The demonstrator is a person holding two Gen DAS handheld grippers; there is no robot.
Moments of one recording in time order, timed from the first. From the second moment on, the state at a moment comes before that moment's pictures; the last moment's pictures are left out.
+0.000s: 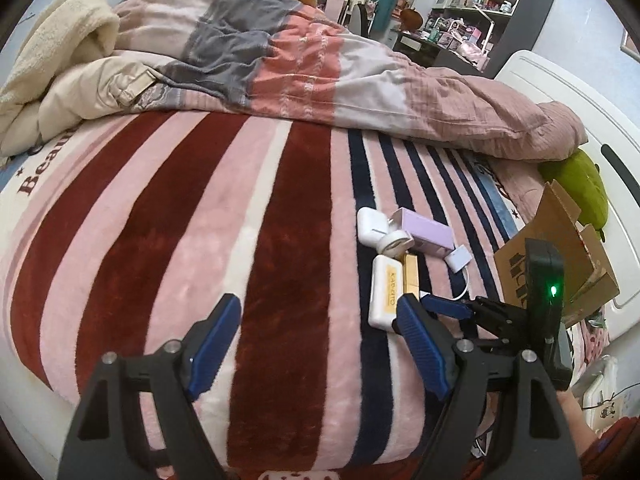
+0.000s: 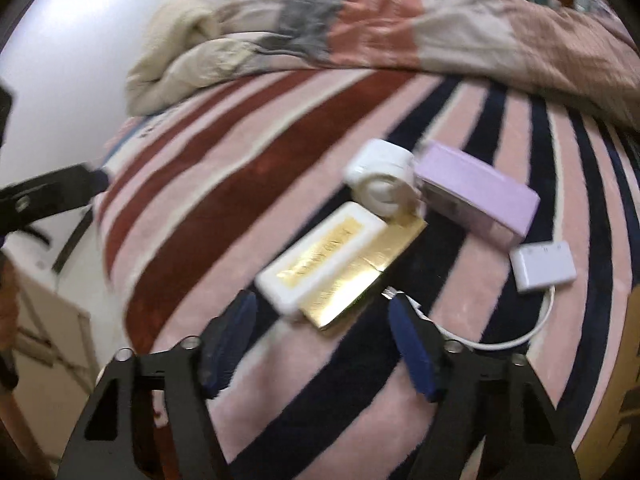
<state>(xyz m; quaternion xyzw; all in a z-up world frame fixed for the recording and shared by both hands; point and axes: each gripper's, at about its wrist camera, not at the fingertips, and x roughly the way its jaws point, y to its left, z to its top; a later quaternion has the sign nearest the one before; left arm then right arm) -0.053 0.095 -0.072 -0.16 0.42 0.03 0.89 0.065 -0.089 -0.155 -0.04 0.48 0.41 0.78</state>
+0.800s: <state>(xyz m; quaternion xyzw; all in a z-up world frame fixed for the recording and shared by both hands) -0.069 0.095 -0.065 -0.16 0.42 0.04 0.89 0.078 -0.097 -0.160 -0.01 0.51 0.38 0.77</state>
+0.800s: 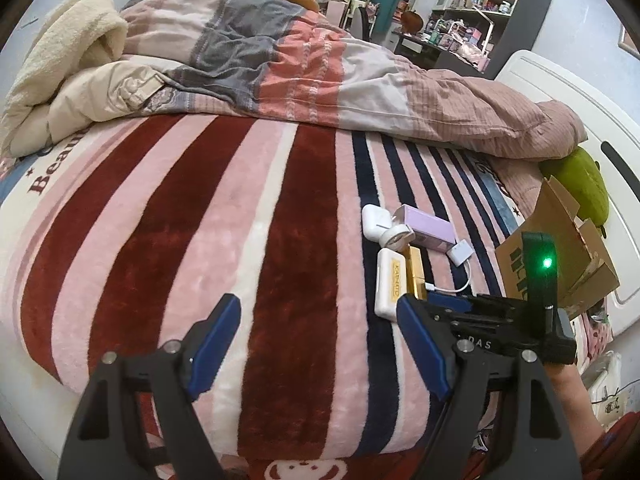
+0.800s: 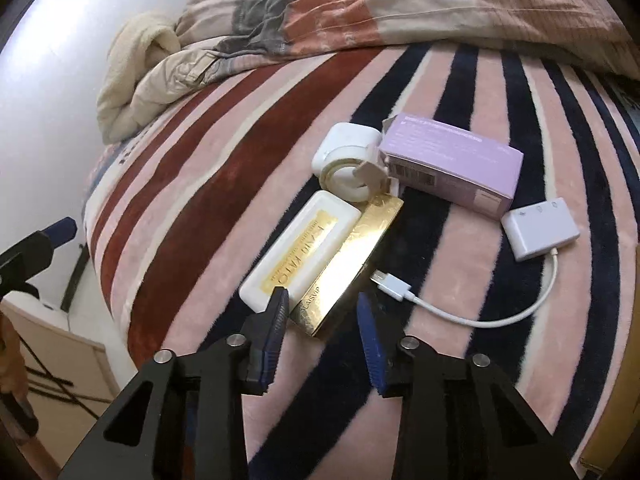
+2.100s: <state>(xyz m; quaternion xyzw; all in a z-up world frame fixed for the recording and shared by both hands) -0.034 0.023 -0.004 -0.12 0.40 -0.07 0.91 0.044 -0.135 -0.083 -0.07 0.39 0.45 0.80</state>
